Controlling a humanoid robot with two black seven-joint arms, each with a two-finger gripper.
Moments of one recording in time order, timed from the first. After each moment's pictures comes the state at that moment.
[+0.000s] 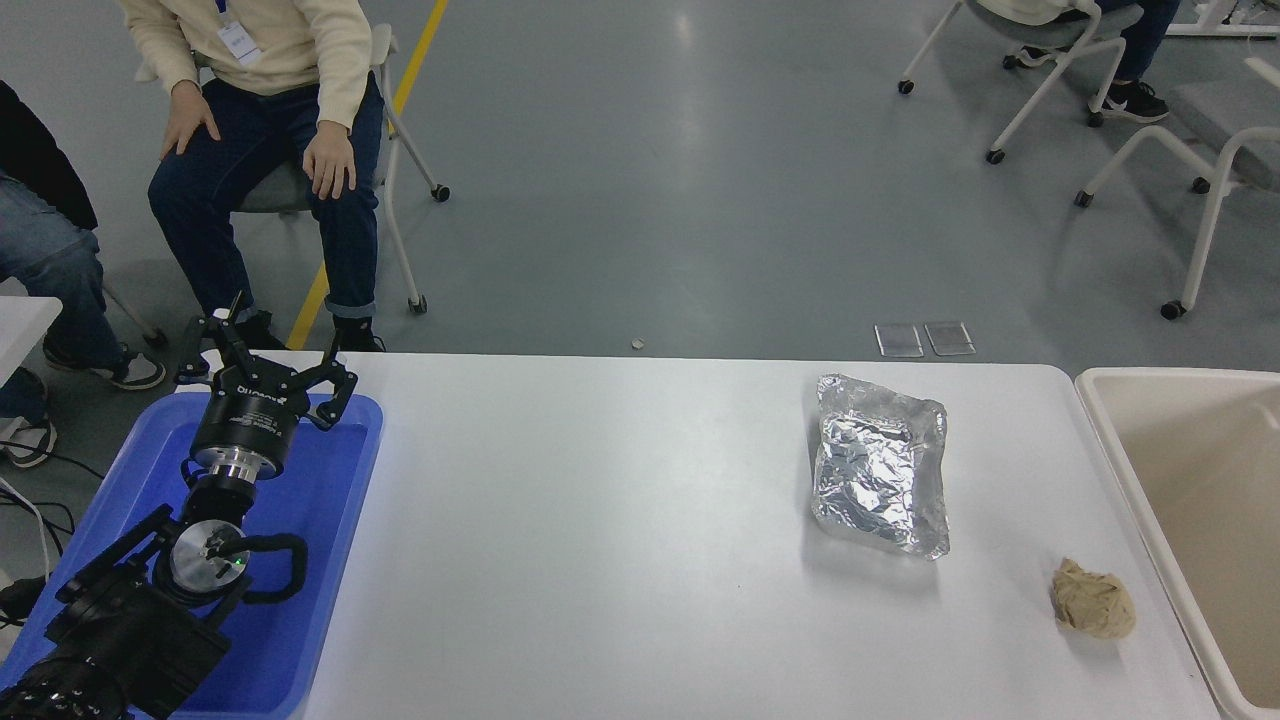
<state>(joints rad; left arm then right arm) -0.52 0.25 -0.99 -0.52 -0.07 -0.60 -0.40 0.81 -0.60 -0.71 0.11 -0.24 0.26 -0.21</state>
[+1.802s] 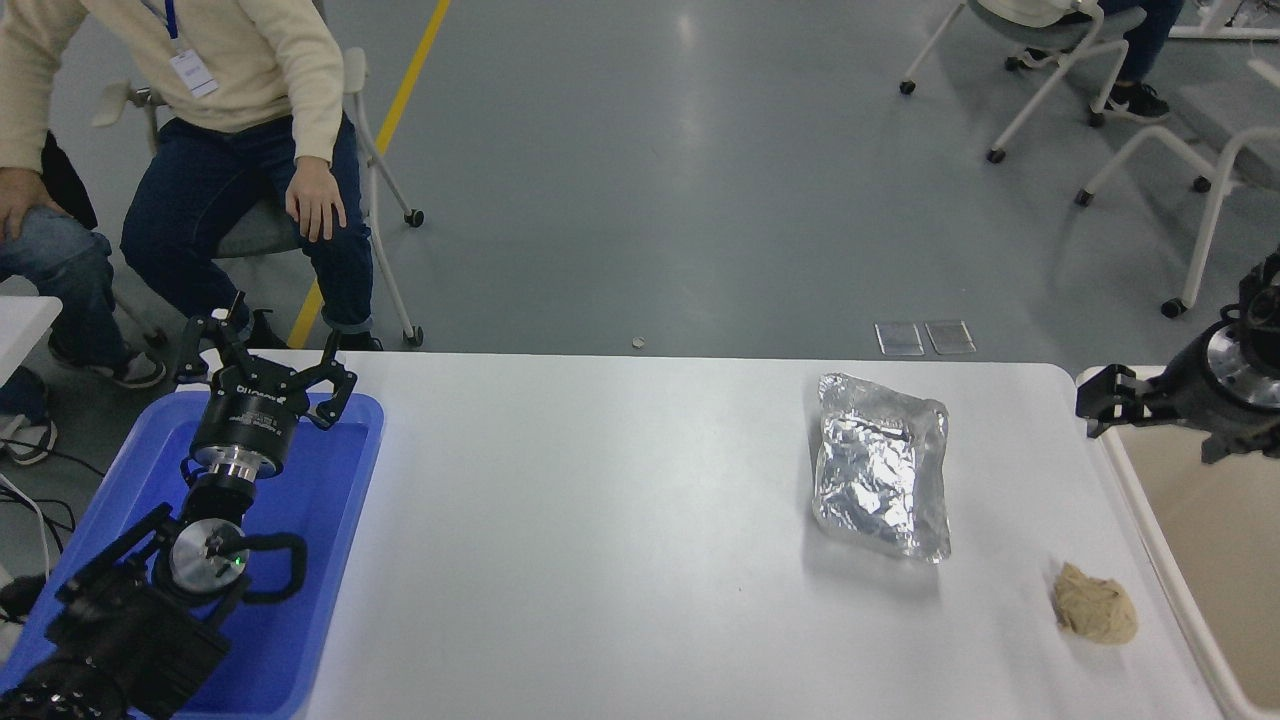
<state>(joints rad) -0.52 0.25 -1.00 -0.52 -0.07 -0.60 -0.40 1.97 -0.54 -1.26 1.23 -0.25 0.67 -0.21</state>
